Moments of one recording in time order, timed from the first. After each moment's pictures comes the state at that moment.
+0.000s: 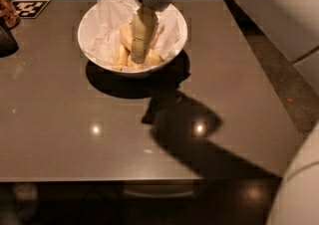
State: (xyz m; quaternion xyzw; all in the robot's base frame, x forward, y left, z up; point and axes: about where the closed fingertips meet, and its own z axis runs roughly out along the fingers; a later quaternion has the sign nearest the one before) arm 0.589 0.008 0.971 -0.60 0.79 -0.03 0.13
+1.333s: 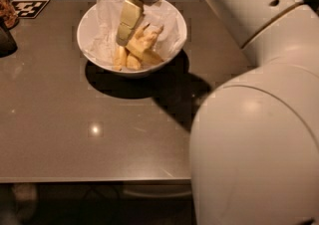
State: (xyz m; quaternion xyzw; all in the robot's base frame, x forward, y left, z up) arm 0.663 0.039 0.954 -0.54 0.83 0.04 0.15
